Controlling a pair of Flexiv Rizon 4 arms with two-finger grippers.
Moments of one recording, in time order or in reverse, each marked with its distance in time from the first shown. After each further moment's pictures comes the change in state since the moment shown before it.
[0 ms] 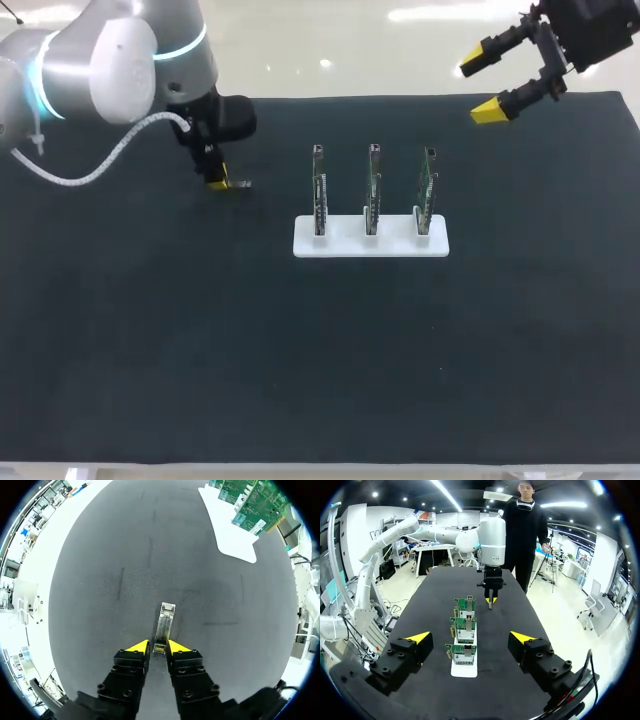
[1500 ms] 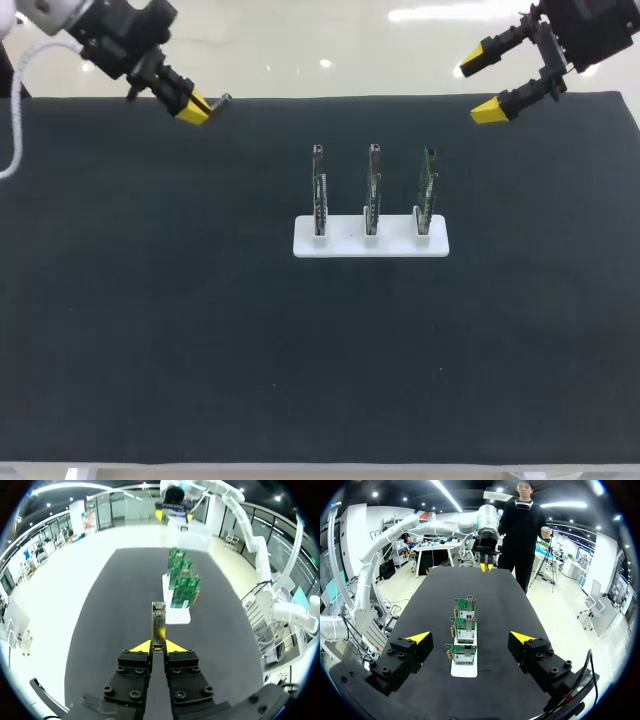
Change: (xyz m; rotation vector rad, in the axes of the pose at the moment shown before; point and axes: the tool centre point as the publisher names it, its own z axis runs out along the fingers) left arm -0.020 -0.036 -0.164 0.134 -0.636 0.058; right arm 0.000 0.000 0.000 0.000 0.000 0.000
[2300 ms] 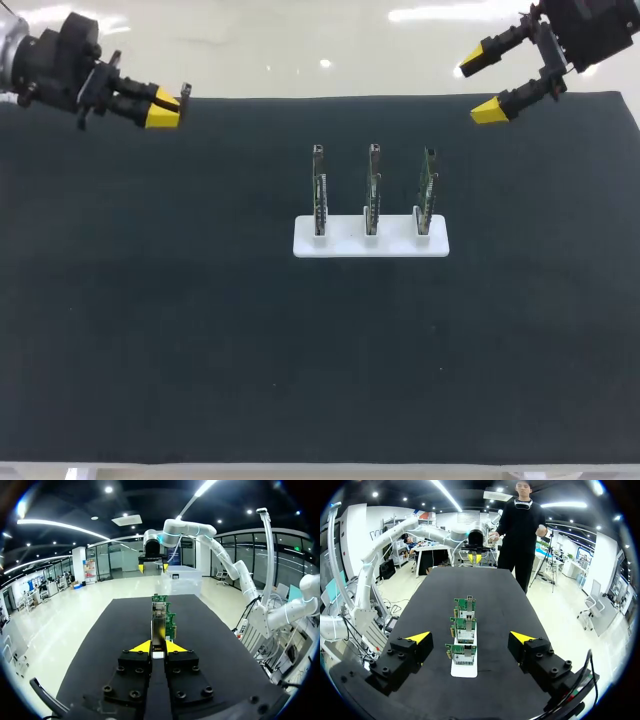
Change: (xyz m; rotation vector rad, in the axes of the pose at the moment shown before) left arm -0.009 -0.047 -0.029 -0.017 -0.444 0.092; right arm 0.000 0.000 0.000 0.000 0.000 0.000
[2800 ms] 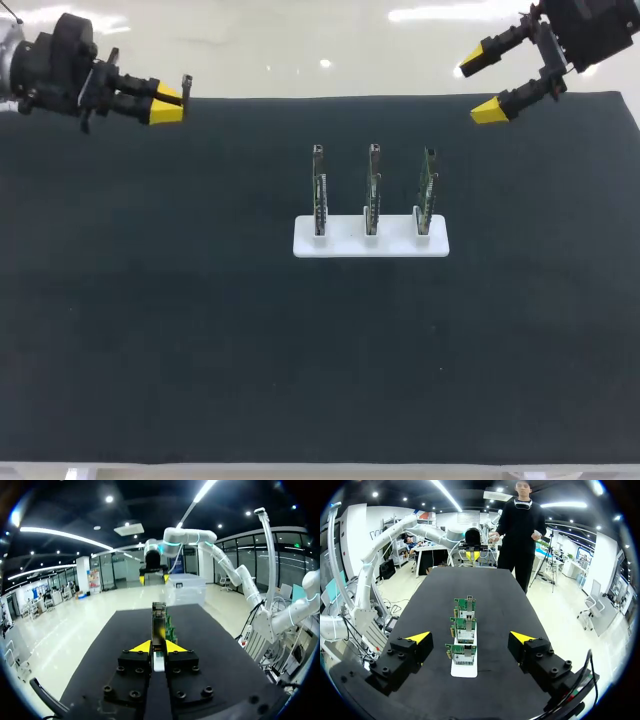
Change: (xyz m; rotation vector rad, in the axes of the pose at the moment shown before) left arm -0.027 -0.010 0.007 -0.035 -0.130 0.036; right arm 0.000 0.000 0.000 0.000 0.000 0.000
